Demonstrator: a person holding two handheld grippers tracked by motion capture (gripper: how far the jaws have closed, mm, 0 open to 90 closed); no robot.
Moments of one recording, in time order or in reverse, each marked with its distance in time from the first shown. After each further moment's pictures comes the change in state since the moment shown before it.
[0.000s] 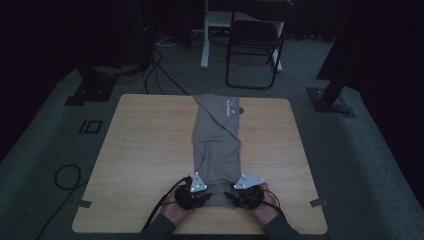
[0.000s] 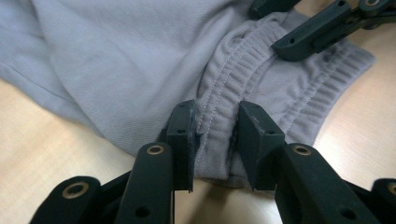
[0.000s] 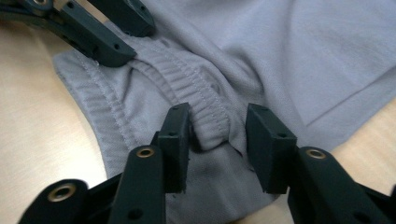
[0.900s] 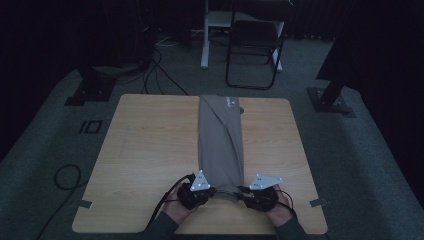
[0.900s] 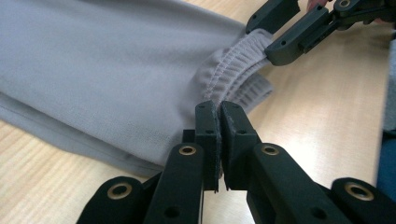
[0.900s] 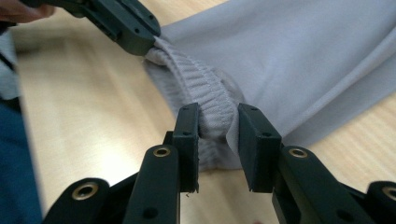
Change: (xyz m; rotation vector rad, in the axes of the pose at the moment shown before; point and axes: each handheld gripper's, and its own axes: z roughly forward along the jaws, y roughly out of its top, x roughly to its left) left arm -0.020 0.017 -0.031 -0.071 -0.131 0.043; right arm -0.006 -0.010 -0.048 -0.078 0.120 0.035
